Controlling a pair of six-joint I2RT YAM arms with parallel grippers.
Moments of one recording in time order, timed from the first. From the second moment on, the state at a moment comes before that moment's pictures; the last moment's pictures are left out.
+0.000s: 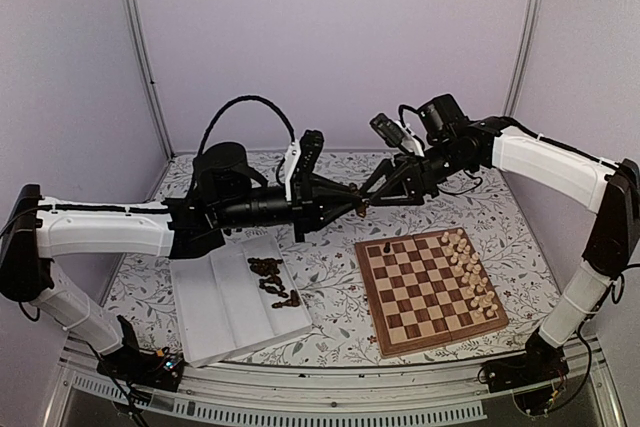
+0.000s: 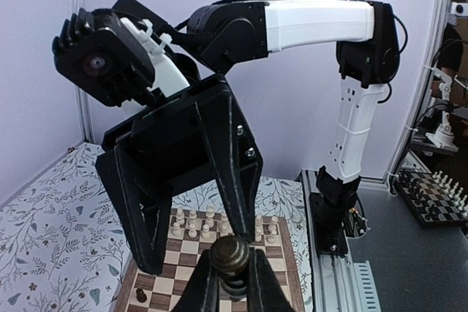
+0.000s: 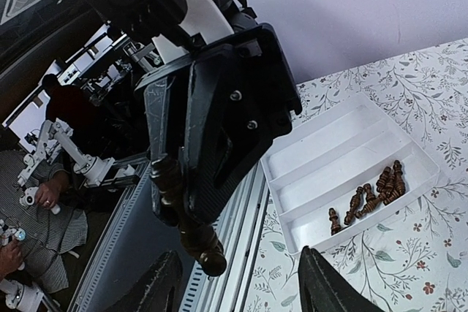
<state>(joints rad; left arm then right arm) -0.99 1.47 0.96 0.52 0.41 -0.11 0.59 1.67 1.47 -0.68 -1.31 -0.35</state>
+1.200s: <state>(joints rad) -1.00 1.49 0.98 0.54 0.37 -0.06 0.61 1.68 1.47 -0.69 -1.37 -0.37</state>
